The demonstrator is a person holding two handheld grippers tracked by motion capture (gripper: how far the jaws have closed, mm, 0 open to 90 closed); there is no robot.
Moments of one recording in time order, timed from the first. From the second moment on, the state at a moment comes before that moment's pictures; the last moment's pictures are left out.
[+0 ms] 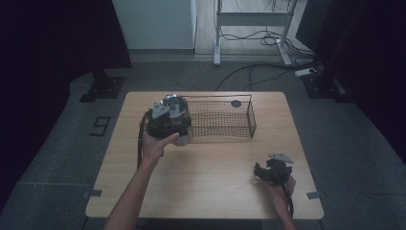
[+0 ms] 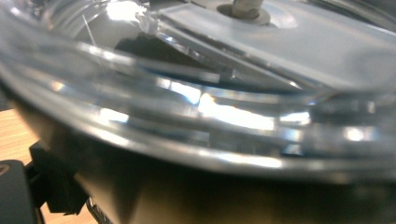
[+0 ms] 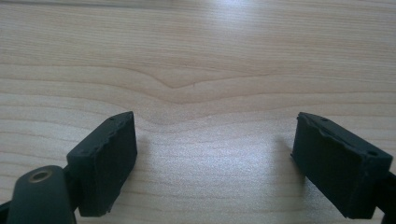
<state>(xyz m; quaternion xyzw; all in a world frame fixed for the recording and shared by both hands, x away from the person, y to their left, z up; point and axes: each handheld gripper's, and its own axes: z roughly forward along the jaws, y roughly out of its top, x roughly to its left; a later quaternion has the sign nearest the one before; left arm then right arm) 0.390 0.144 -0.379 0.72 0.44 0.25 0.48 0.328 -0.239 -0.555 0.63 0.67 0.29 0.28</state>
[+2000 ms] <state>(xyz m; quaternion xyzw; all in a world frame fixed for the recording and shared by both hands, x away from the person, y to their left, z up) 0.497 0.111 -0.394 0.71 0.50 0.24 0.43 0.328 -0.238 -0.555 0.62 0.67 0.30 0.28</state>
